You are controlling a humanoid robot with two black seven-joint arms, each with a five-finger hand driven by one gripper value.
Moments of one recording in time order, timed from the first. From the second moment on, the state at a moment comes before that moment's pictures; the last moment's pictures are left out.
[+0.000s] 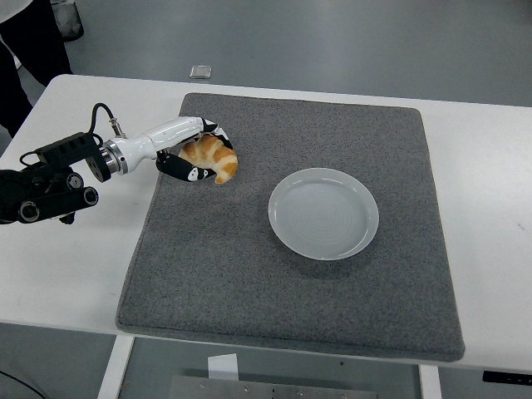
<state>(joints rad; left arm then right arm) -1.08 0.59 0.15 -1.01 0.92 0.31 -0.53 0.06 0.00 -0.16 0.12 0.08 -0.20 -0.03</state>
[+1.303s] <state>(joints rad) -1.66 0.37 0.16 -0.79 0.94 0.02 -0.45 0.06 0.00 -0.16 0.12 0.08 -0.20 -0.03</state>
